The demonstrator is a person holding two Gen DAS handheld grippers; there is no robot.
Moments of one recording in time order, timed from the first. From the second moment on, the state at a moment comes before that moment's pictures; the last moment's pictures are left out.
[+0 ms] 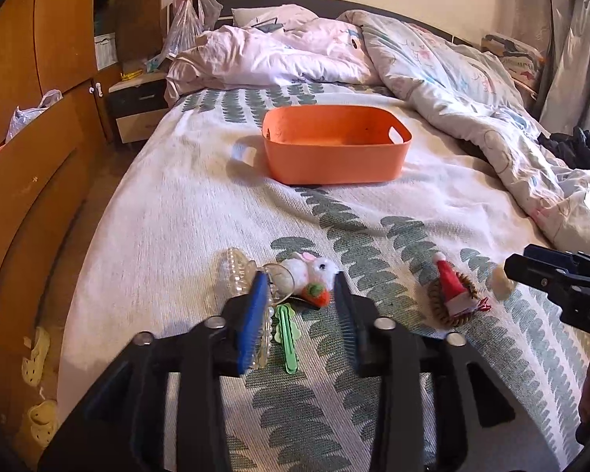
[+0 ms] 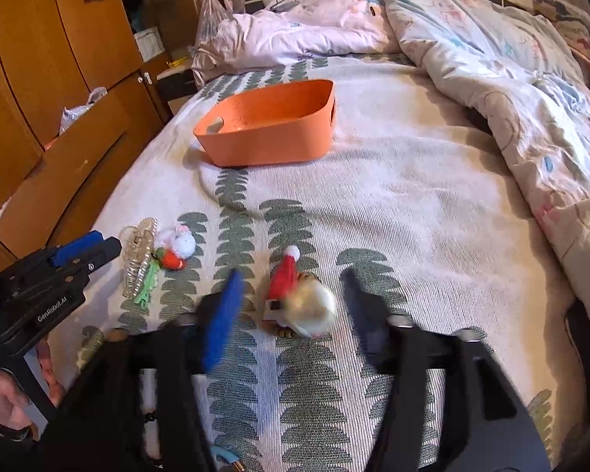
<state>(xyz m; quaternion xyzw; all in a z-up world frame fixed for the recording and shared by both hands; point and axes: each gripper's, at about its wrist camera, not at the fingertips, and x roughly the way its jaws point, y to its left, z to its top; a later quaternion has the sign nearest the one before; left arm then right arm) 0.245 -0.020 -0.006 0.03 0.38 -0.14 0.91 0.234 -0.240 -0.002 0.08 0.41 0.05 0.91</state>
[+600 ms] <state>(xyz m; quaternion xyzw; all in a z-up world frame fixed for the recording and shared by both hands) 0.193 -0.001 0.026 0.02 0.35 -0.14 0.92 0.152 -0.232 0.052 0.05 0.34 0.06 0.94</state>
